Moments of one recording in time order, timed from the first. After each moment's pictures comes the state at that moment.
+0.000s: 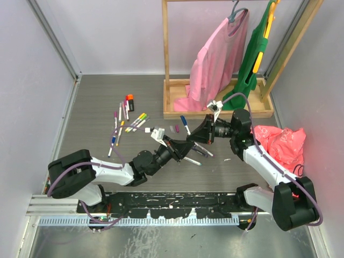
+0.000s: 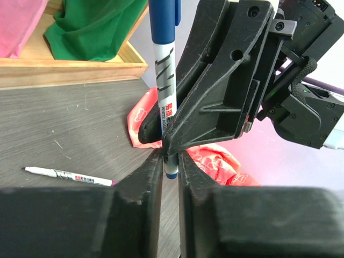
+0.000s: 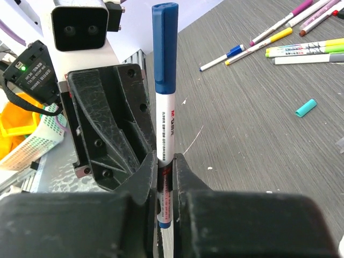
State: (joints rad) left arm -1.17 1.49 0.50 1.21 -0.32 -0.67; right arm 0.28 1.11 0.59 0.43 -1.16 0.46
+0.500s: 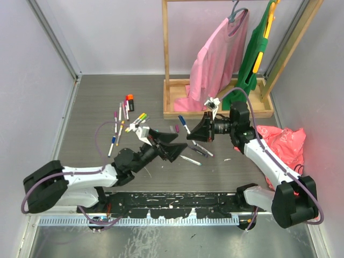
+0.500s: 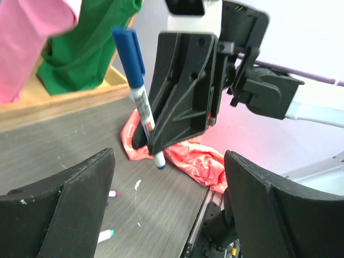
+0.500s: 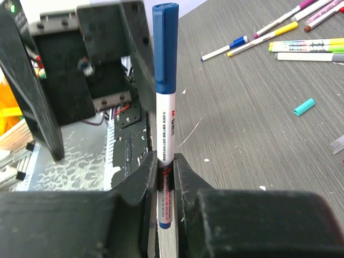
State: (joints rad) left arm -1.10 1.25 0.40 1.14 -0.17 -0.58; right arm 0.27 1.13 0.72 0.15 -1.20 0.25
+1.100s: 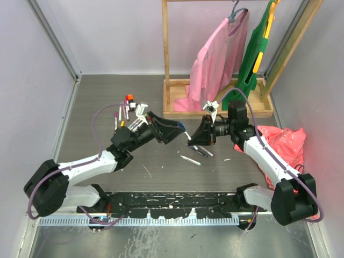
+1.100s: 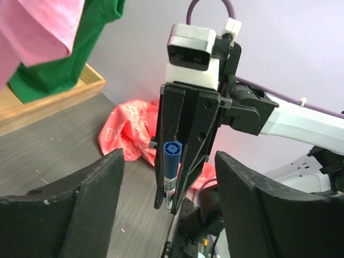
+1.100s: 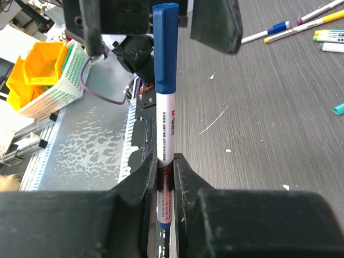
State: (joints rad) left arm -0.80 1.22 0.57 0.95 0.27 -0.78; right arm 0.27 1.17 0.78 -0.09 -1.35 0.04
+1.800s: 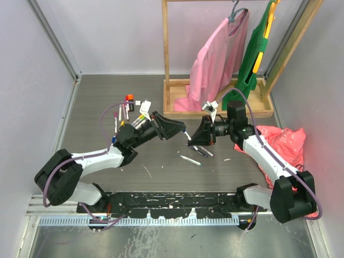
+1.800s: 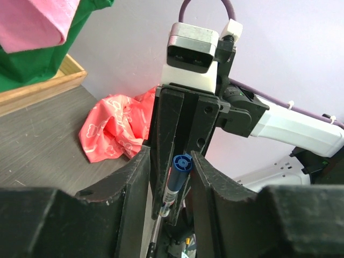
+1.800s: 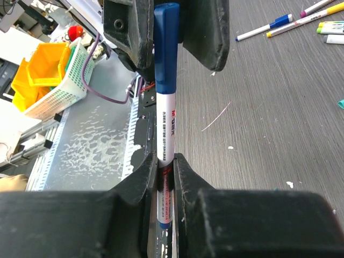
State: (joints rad) left arm -0.75 1.38 0.61 1.10 0.36 -0.92; right arm 0.27 1.19 0.78 -0.10 -1.36 0.04
